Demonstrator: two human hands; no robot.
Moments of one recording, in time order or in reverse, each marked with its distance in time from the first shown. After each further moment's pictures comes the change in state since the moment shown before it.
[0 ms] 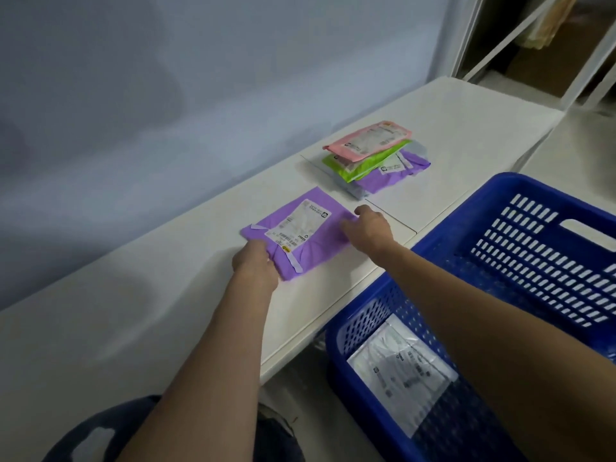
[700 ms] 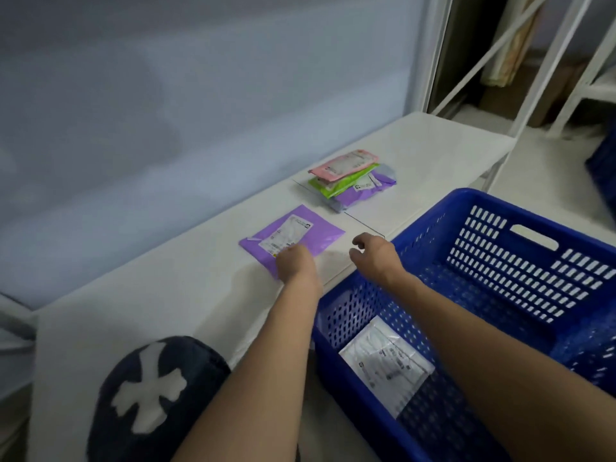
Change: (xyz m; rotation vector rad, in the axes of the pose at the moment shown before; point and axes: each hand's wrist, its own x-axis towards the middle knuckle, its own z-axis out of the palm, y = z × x) left_hand -0.119 -0.044 0.038 0.308 0.073 0.249; right_hand -0.097 0.044 -0.055 -0.061 0.046 -0.208
